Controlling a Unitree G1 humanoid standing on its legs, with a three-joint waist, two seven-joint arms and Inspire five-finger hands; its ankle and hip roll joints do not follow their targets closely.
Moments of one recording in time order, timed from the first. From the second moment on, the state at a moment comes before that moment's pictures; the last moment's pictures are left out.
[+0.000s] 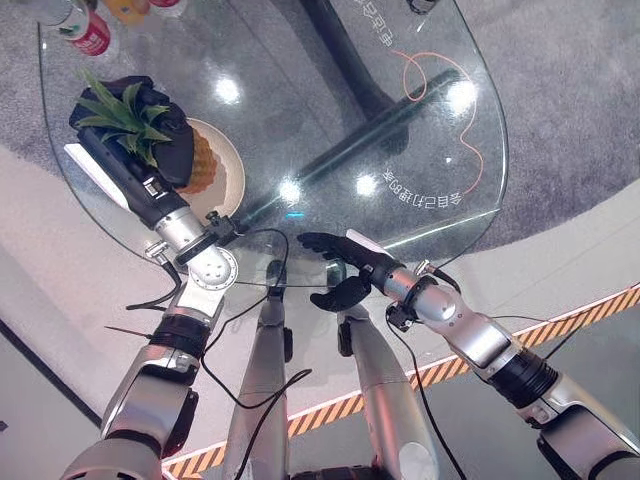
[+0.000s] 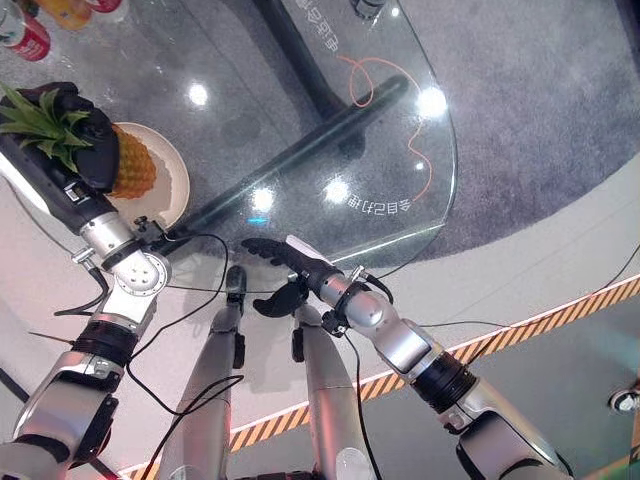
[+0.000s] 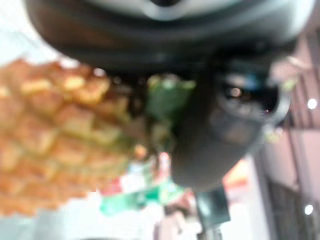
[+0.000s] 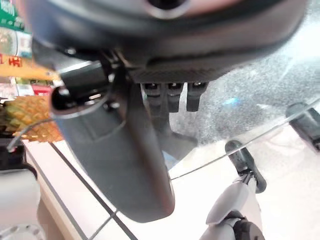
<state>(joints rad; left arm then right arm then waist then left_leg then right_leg) -0.72 0.45 -0.22 0.62 0.02 -0.74 1.11 -0.58 -0.56 0.65 0.02 0.16 0.19 0.13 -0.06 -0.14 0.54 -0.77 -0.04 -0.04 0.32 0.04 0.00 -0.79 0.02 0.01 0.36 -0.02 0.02</state>
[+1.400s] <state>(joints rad) -0.80 0.45 -0.26 0.72 0.09 -0.75 1.17 -0.68 -0.56 0.66 0.07 0.16 0.19 0.13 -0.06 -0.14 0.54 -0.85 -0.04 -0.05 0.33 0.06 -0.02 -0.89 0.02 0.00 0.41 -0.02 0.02</state>
